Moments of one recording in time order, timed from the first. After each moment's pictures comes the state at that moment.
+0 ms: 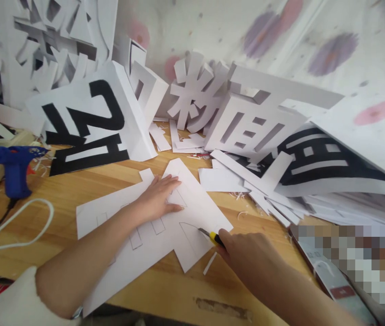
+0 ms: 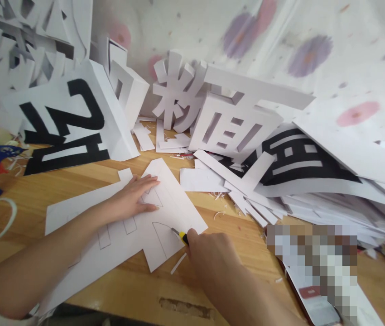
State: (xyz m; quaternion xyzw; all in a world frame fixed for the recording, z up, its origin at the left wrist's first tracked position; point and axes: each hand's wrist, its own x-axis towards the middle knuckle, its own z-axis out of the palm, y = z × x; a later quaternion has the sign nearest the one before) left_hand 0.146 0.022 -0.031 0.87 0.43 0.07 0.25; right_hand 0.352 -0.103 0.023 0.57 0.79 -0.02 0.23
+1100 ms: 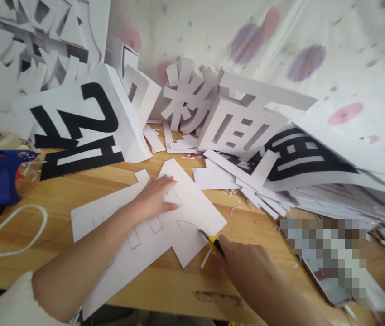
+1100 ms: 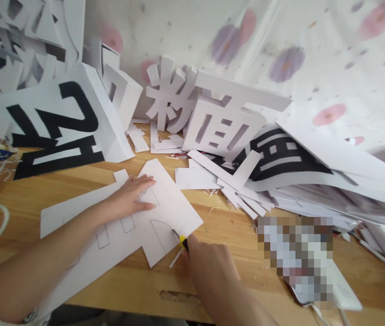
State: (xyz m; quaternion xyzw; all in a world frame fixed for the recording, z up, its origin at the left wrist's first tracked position) left_hand 0.146 0.023 -0.035 0.87 0.43 0.09 0.24; right_hand 0.339 -0.125 0.016 0.66 0.71 -0.05 0.21
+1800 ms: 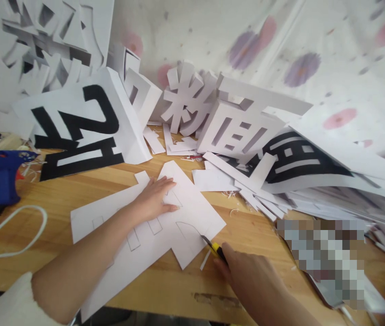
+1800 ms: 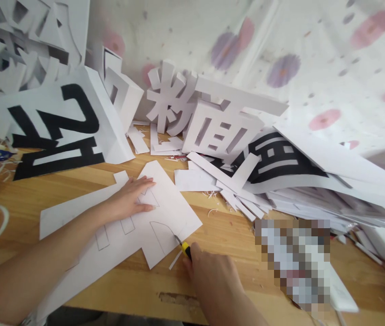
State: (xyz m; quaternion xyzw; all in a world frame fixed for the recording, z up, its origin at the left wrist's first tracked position) left_hand 0.147 0.023 -0.032 0.87 0.43 0.08 0.24; right_hand 0.343 -0.139 0.008 0.68 0.70 -0.03 0.21
